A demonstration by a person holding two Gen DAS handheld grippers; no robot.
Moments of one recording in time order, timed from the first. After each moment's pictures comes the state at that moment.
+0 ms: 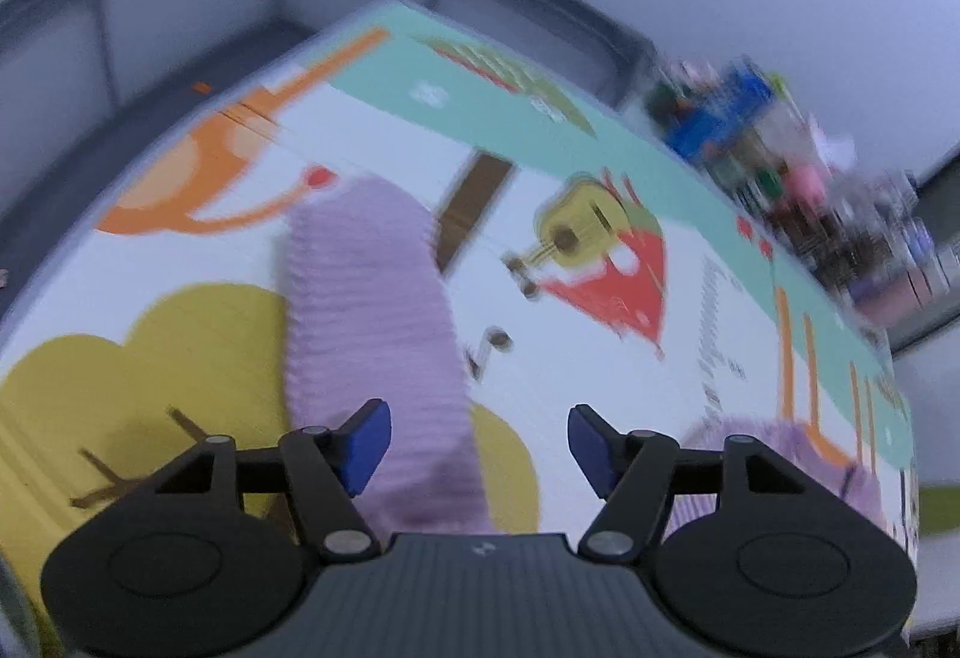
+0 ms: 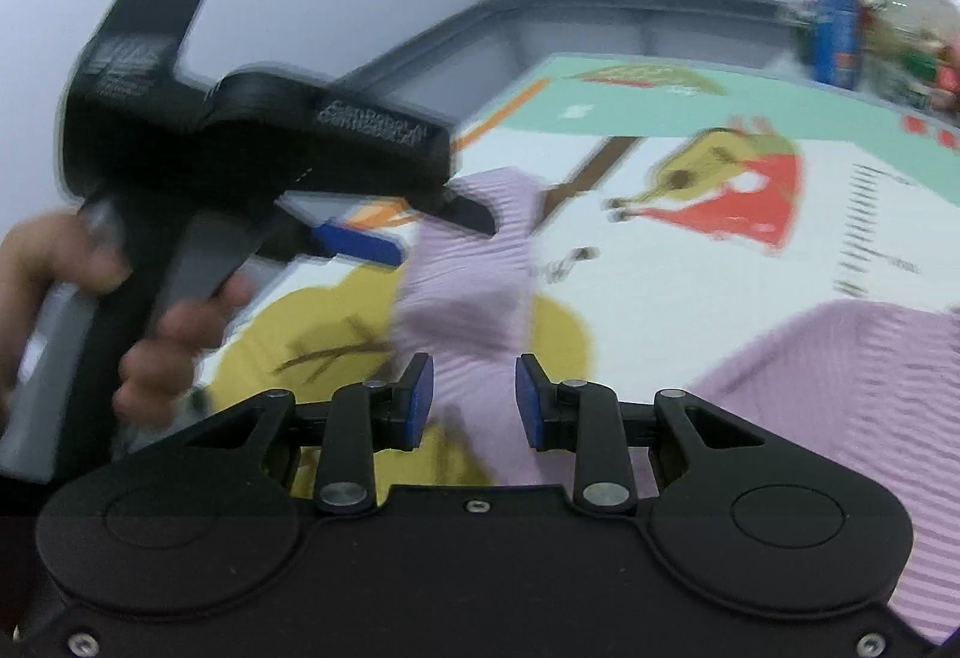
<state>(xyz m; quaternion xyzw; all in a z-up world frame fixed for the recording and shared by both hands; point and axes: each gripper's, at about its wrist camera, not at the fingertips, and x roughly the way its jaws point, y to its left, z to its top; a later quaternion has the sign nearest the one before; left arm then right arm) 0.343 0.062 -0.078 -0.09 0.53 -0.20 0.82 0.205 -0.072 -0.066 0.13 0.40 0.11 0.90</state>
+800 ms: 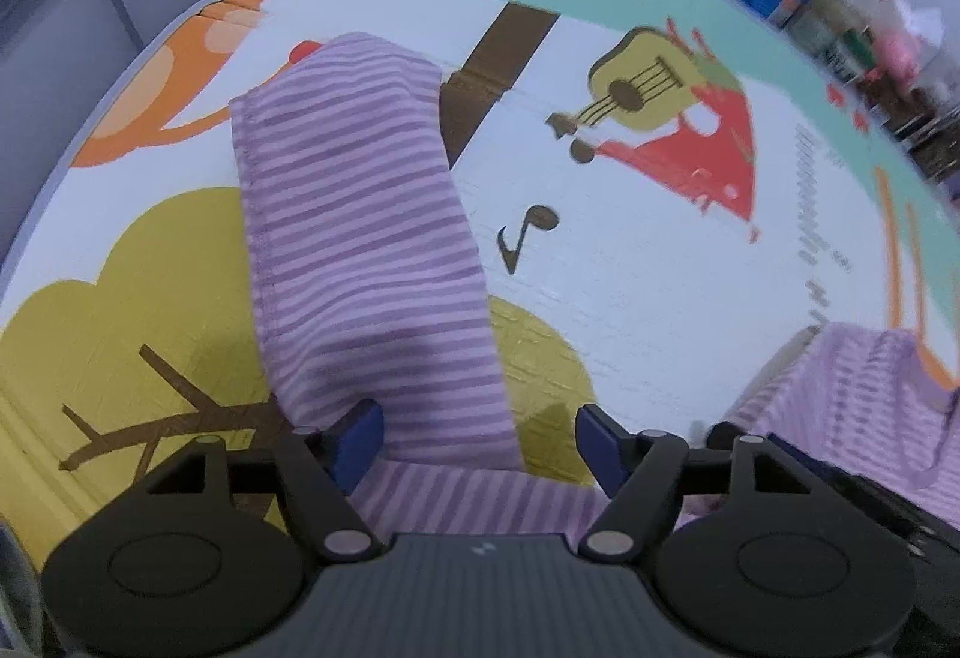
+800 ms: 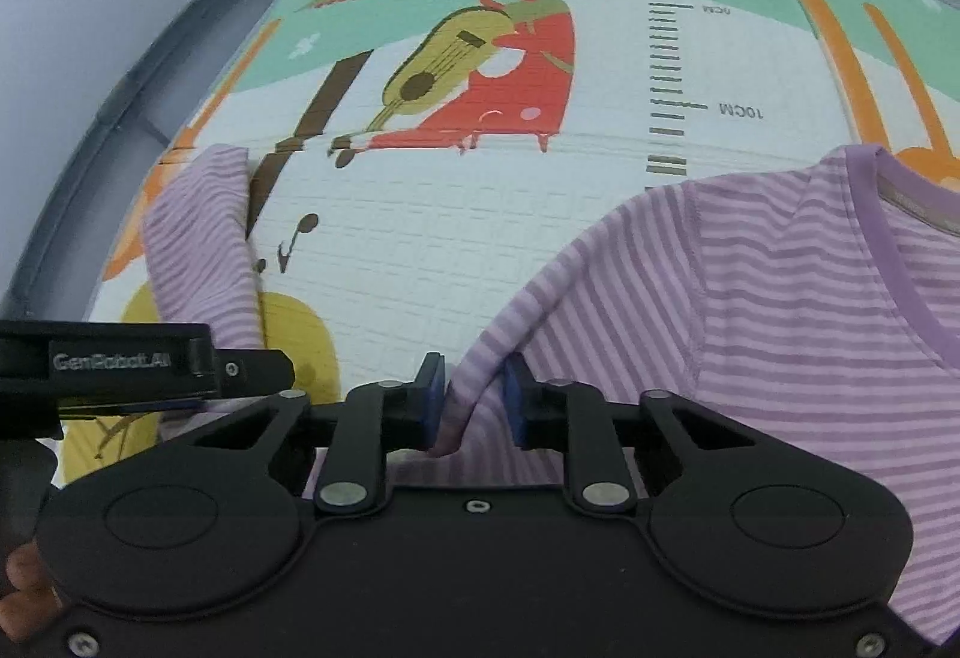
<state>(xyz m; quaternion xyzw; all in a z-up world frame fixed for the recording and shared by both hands) 0.353 0.016 -0.126 0.01 0.62 -0.13 0.77 0.258 -0.138 -0.125 0.21 0.50 -0.08 0.84</state>
